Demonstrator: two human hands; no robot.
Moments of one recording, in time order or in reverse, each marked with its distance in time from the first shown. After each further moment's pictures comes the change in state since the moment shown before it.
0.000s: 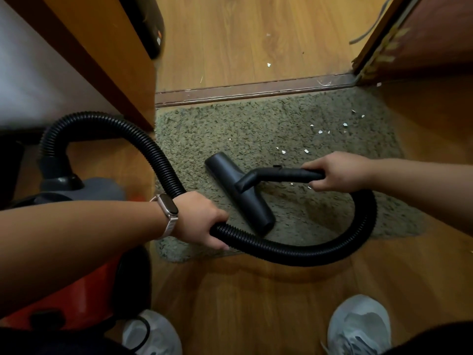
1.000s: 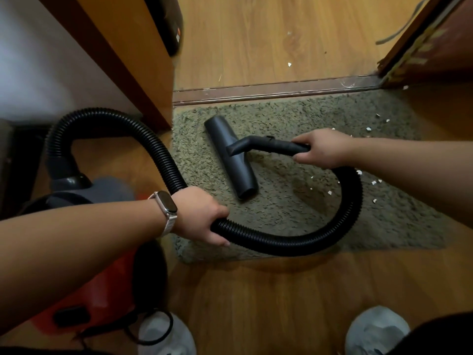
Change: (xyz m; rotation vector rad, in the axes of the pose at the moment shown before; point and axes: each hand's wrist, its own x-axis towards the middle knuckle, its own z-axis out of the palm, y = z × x) left_hand -0.024 -0.036 0.010 0.027 0.060 -0.012; right_hand 0.070 -0.050 -0.032 0.111 0.118 0.046
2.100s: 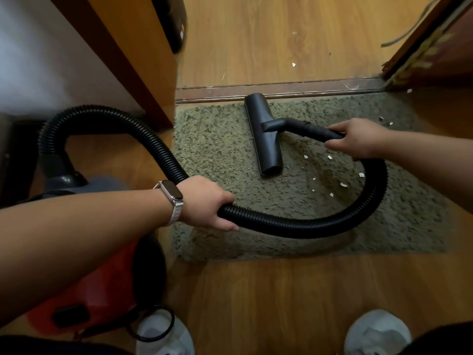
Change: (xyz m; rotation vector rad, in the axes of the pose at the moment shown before) left_hand 0.013 -0.012 -0.004 -0.072 0.094 -0.090; right_hand -0.005 0.044 -0.023 0.051 0.099 0.194
